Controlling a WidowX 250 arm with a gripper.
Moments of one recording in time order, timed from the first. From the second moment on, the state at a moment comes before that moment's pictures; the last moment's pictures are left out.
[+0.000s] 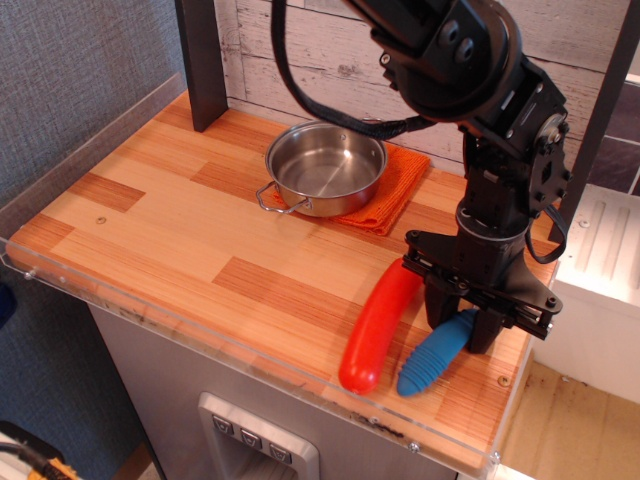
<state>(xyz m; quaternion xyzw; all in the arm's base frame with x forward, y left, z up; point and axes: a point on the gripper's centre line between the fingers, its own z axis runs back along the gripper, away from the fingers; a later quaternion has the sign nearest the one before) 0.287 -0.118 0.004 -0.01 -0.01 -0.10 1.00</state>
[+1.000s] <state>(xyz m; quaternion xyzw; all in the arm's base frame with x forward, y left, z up) 0.294 0.029 0.115 -0.09 -0.11 0.00 0.99</state>
